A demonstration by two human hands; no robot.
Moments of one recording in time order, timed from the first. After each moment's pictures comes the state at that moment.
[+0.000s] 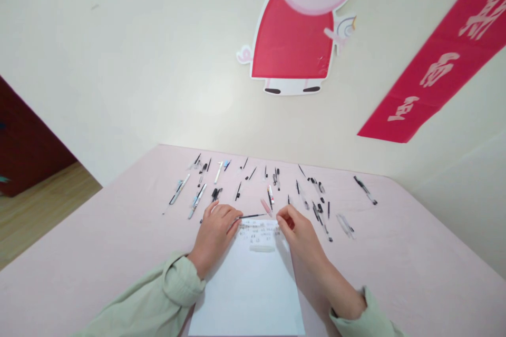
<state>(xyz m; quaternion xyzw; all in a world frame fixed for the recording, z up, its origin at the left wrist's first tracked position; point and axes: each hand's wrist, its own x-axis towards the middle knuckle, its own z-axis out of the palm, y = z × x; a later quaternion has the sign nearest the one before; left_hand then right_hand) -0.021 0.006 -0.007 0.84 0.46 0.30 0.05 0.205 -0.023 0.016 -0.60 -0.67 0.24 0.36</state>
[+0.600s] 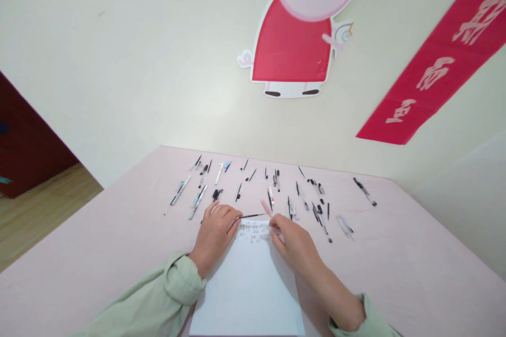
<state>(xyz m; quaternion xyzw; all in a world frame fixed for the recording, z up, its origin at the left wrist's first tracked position) -0.022 0.007 -0.008 0.83 0.46 0.30 0.05 0.198 -0.032 0.018 -0.60 -0.77 0.13 0.17</state>
